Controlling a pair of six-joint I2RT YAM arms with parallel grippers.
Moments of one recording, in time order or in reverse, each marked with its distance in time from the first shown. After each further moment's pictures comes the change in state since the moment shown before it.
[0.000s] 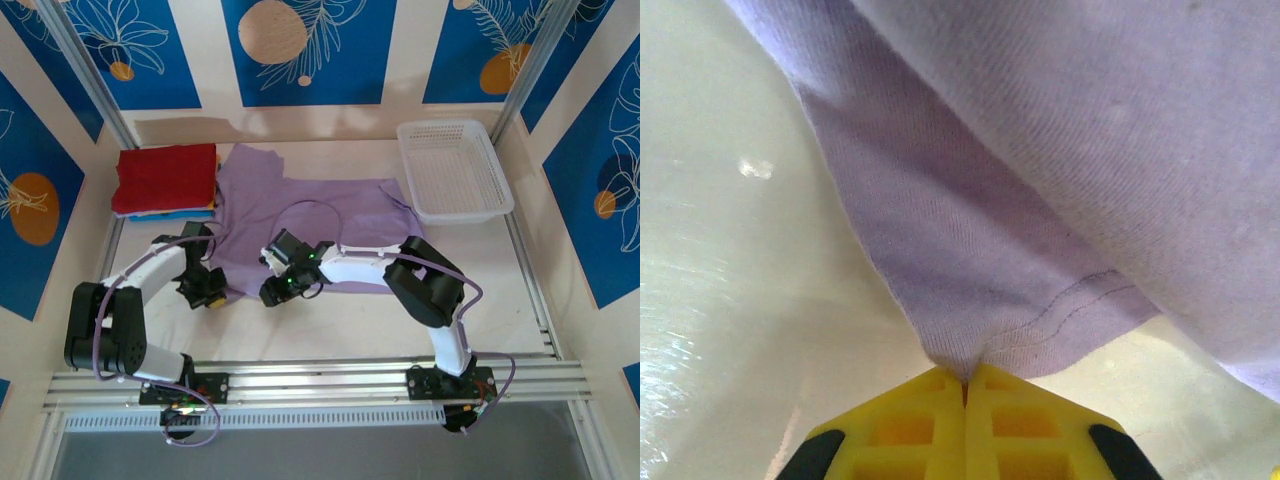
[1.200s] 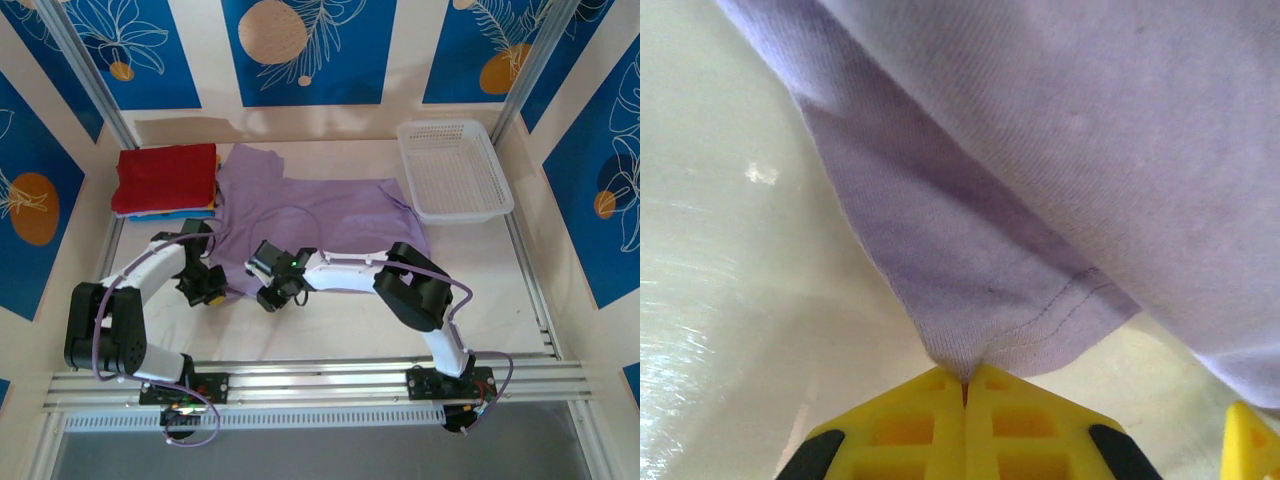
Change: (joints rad) left arm 0.000 -0.001 0.033 -0.025 -0.008 0.011; right arm 0.092 0.050 0.114 -0.129 0.254 -0.206
